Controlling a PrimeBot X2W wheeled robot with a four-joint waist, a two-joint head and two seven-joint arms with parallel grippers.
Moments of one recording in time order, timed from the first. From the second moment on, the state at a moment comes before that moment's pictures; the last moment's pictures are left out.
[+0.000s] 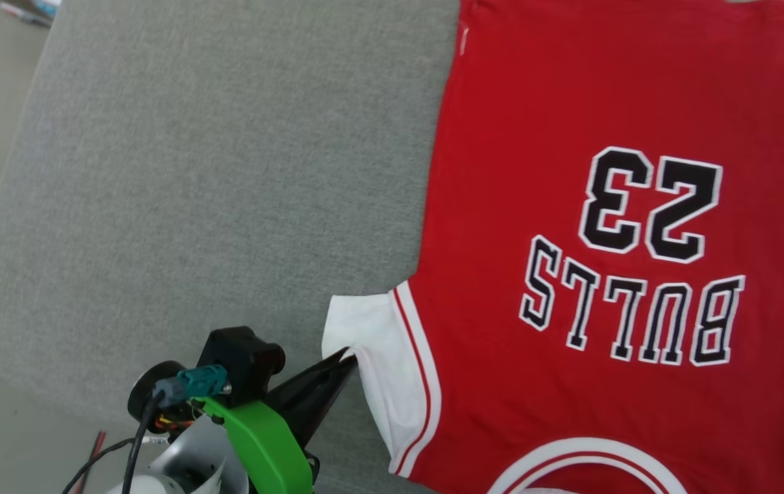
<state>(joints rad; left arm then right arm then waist) -0.23 0.73 -0.75 -0.48 -0.78 0.20 0.28 -0.93 -0.55 -0.11 0.25 0.48 0.13 1.20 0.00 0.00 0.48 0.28</state>
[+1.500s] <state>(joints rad) -0.23 0.70 -0.74 -0.33 -0.83 0.19 0.23 -0.74 -0.52 -0.15 0.39 0.38 0.13 1.17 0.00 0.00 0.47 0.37</state>
